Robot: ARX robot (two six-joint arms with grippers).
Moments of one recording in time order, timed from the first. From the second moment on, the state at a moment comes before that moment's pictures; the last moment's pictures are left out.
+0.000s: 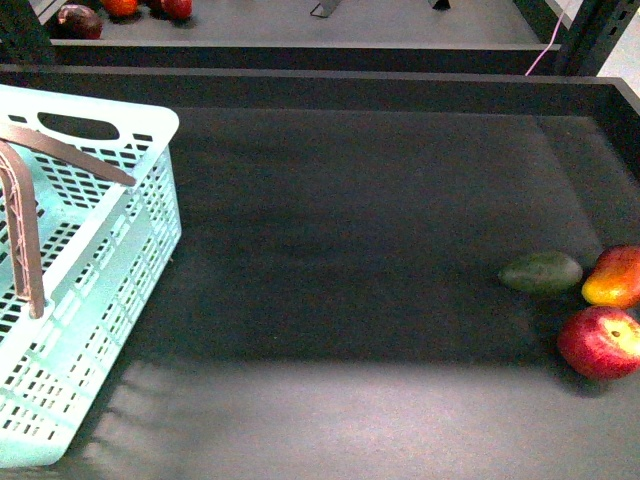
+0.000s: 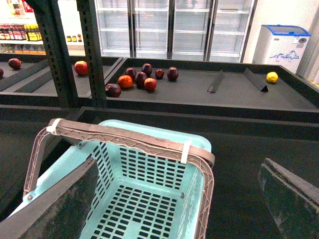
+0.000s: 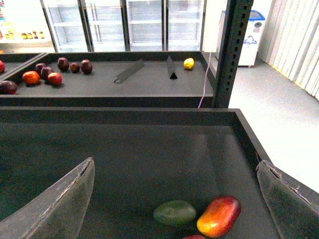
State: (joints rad) left arm 0.00 0.01 0.01 0.00 0.00 -0.01; right arm 0.00 0.01 0.02 0.00 0.00 -0.01
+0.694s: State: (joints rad) left arm 0.00 0.01 0.01 0.00 0.00 -0.01; right arm 0.00 0.01 0.02 0.00 0.00 -0.01
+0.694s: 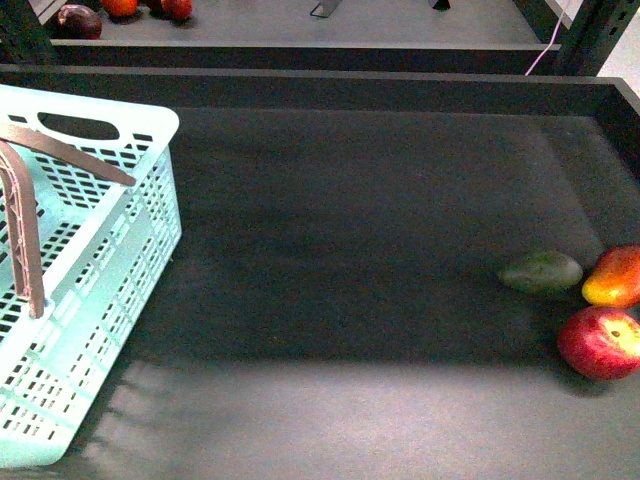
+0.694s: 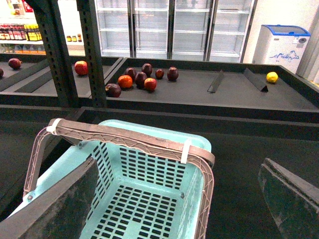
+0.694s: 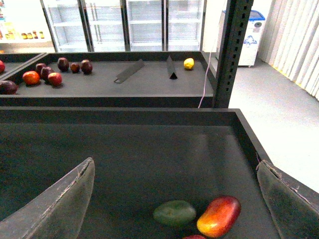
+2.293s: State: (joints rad) left arm 0.26 1.78 0.80 0.47 0.24 -1.21; right arm 0.00 0.01 0.02 0.00 0.00 -0.01
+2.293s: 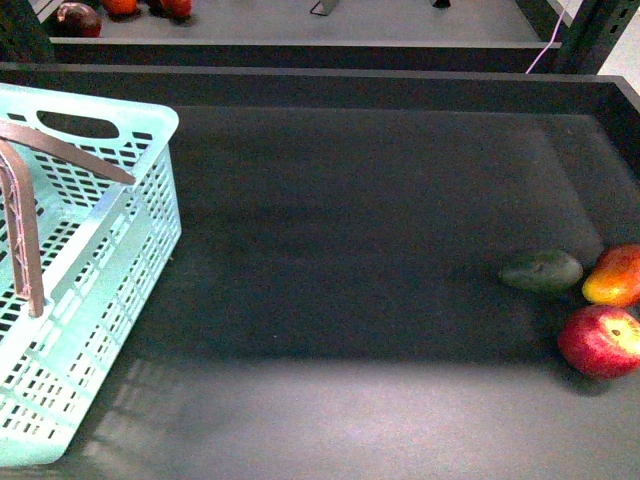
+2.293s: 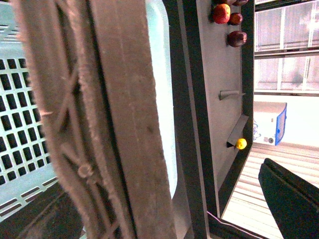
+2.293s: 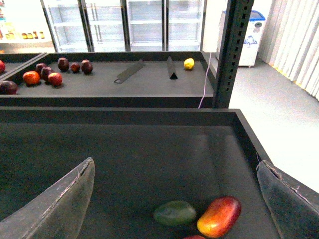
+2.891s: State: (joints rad) left arm 0.23 1.85 0.87 0.41 0.21 -1.23; right arm 0.00 0.01 0.02 0.00 0.00 -0.01
